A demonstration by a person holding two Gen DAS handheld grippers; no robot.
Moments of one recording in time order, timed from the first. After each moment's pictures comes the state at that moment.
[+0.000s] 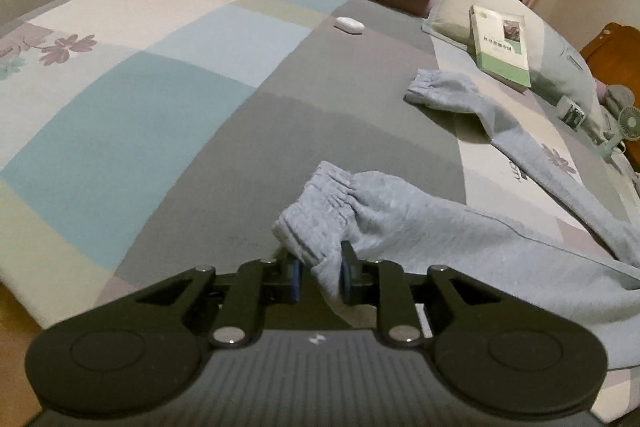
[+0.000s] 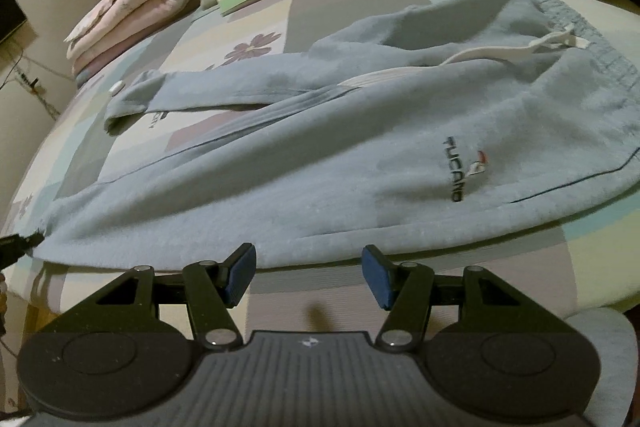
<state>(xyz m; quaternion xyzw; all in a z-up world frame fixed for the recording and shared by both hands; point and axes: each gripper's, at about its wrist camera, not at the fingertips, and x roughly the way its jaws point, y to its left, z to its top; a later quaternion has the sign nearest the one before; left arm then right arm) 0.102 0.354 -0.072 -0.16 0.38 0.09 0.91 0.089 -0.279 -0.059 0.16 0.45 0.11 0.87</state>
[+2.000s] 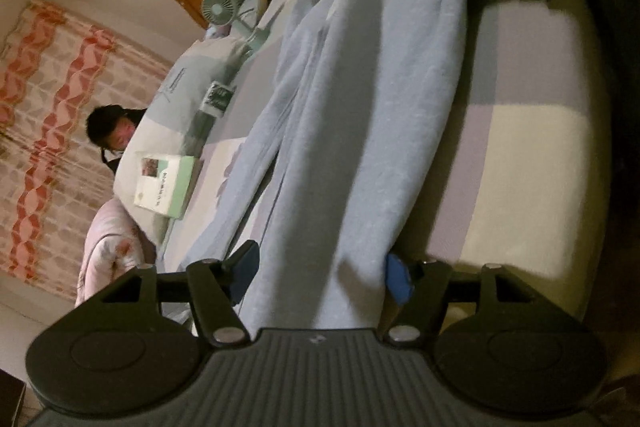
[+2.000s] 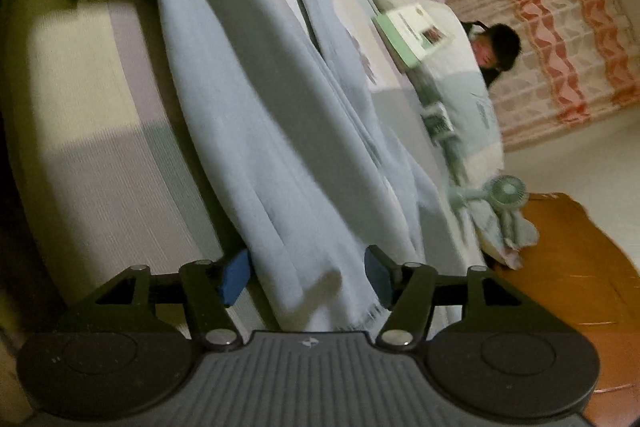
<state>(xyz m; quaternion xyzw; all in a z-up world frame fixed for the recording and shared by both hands) 0.066 -0.045 -0.133 0.54 0.19 -0.19 0.80 0.060 -0.198 -0.122 -0.53 0.25 0.12 0.80</state>
